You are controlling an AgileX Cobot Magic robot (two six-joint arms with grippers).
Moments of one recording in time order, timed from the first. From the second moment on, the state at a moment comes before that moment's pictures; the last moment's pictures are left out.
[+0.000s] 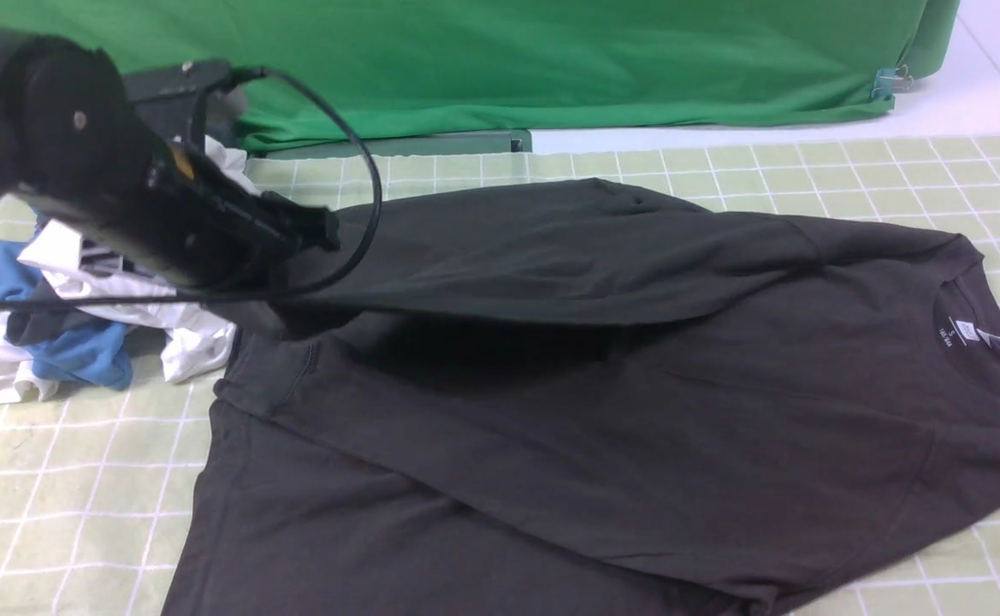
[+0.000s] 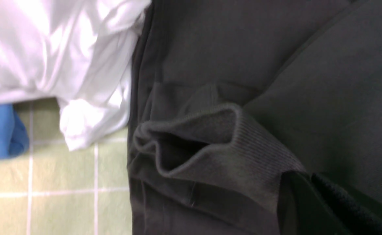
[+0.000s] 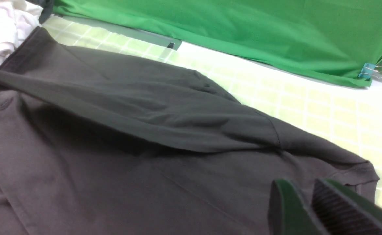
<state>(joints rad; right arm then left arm) 0.60 0.71 -0.72 -0.38 0.54 0.41 -0.21 1.52 -1.12 -0.02 0.74 -0.27</state>
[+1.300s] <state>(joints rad) 0.60 0.71 -0.72 -0.35 0.54 0.41 -0.21 1.52 -1.04 -0.07 0.87 -0.27</state>
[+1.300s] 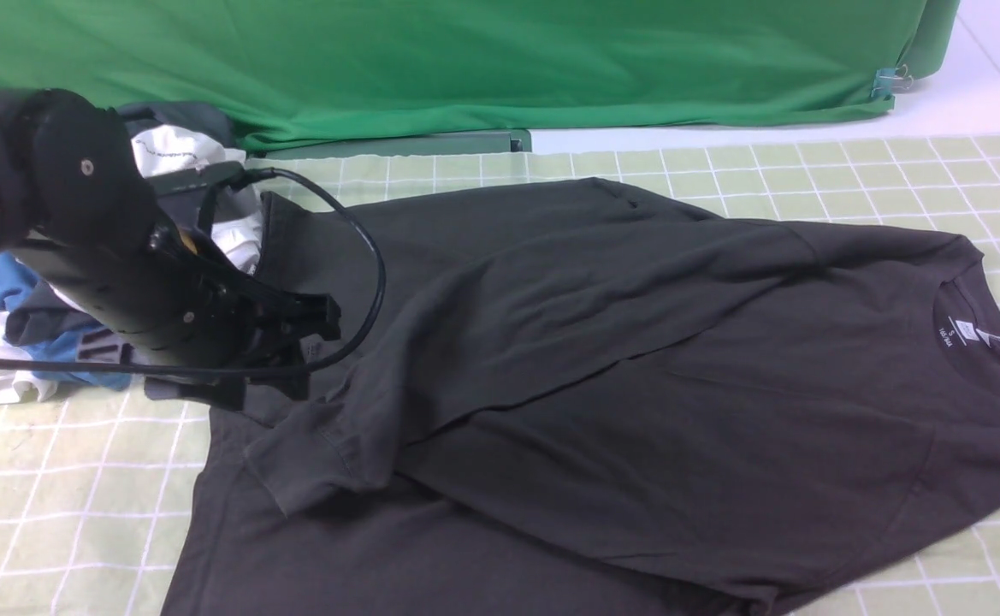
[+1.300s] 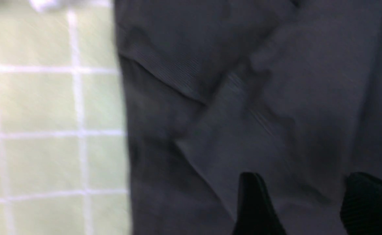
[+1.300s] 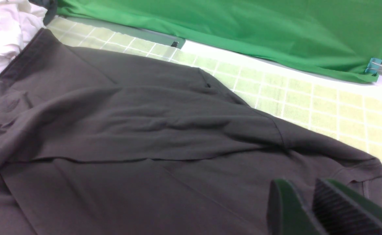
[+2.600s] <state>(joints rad) 0.60 0.71 -0.72 -0.34 0.54 0.41 -0.21 1.68 -1.05 0.15 0.80 -0.21</state>
